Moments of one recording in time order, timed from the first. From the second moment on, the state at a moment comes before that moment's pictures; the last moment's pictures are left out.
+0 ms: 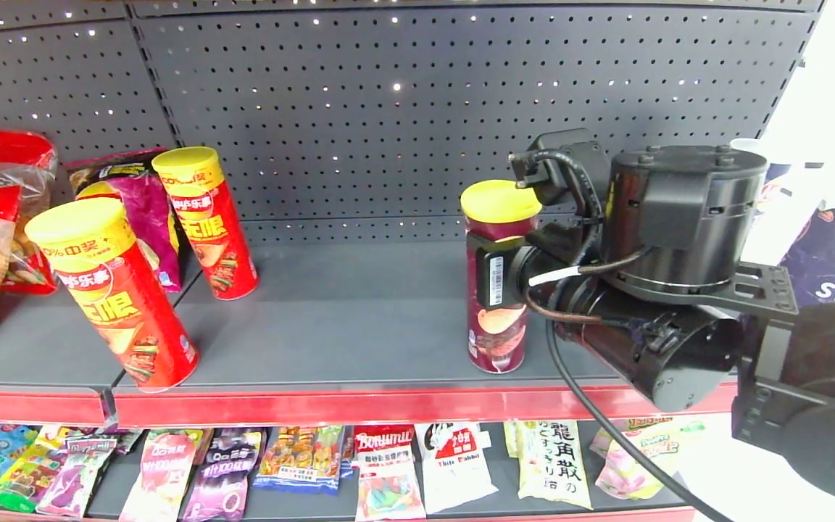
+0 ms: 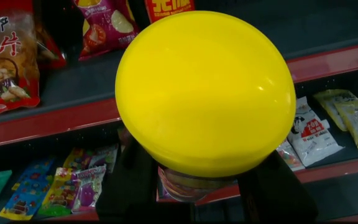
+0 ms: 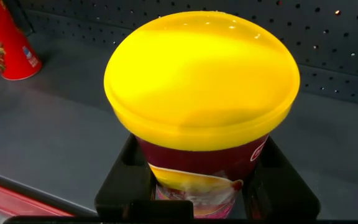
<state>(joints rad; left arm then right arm) -0.09 0.10 -0.31 0.24 0.00 0.18 0.89 1.72 -1.02 -0.56 -0.60 0.00</state>
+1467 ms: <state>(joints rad) -0.09 0.10 -0.30 0.24 0.00 0.18 0.95 1.76 -1.00 -0.68 -0.73 0.01</state>
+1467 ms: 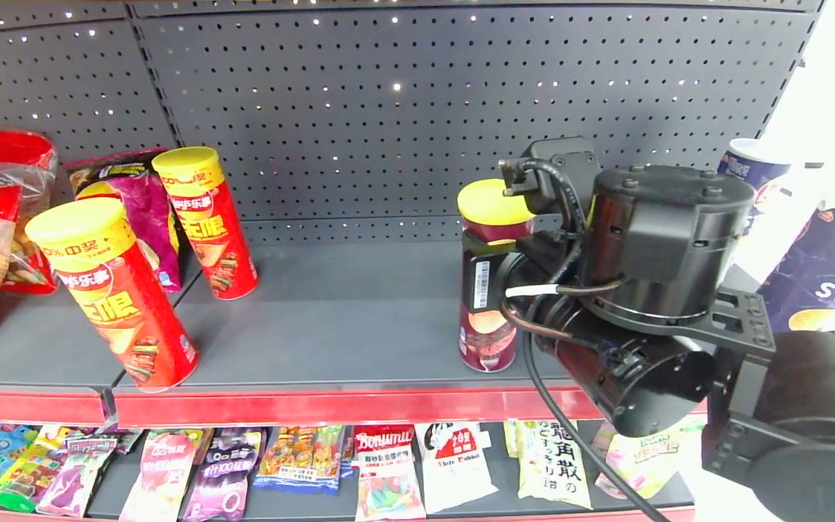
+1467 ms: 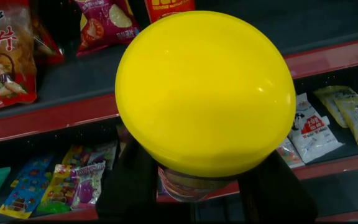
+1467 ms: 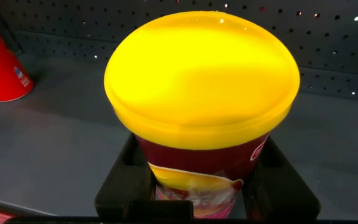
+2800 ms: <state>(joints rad) -0.09 0.09 -0.28 0.24 0.00 0.18 0.96 1.75 -0.97 -0.68 -0.72 0.01</state>
